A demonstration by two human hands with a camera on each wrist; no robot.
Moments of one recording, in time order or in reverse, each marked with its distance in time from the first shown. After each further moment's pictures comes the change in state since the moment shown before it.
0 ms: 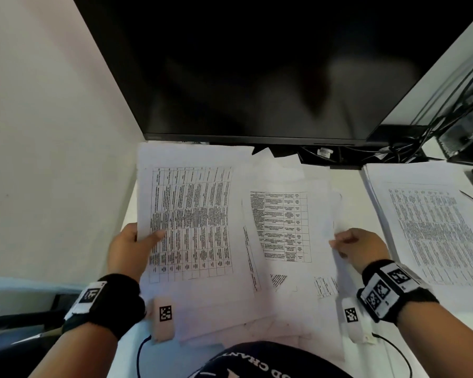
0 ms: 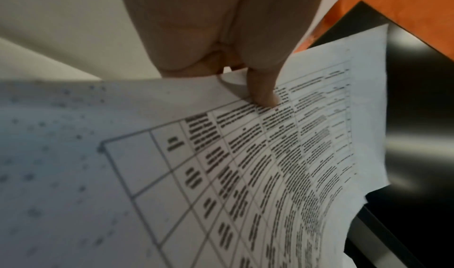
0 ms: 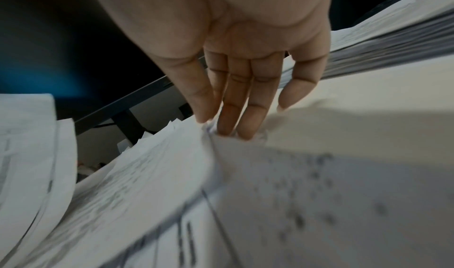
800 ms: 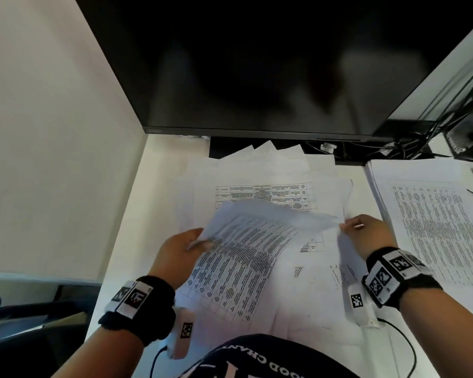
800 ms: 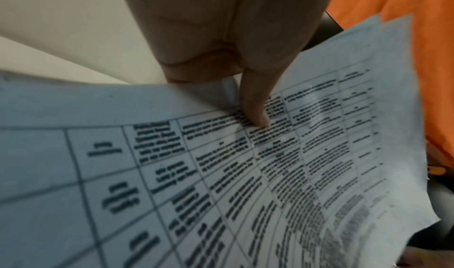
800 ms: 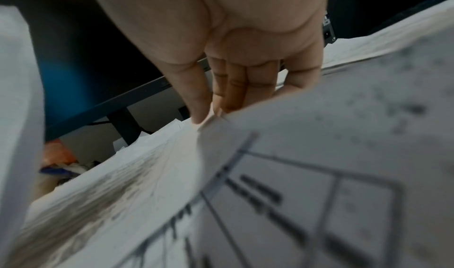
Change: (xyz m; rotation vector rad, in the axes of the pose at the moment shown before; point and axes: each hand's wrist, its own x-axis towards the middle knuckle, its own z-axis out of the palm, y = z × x) left_hand -0.039 0.025 0.044 0.270 -0.443 0.182; right_hand 0.010 -0.015 -0.013 -0.138 0.075 -0.015
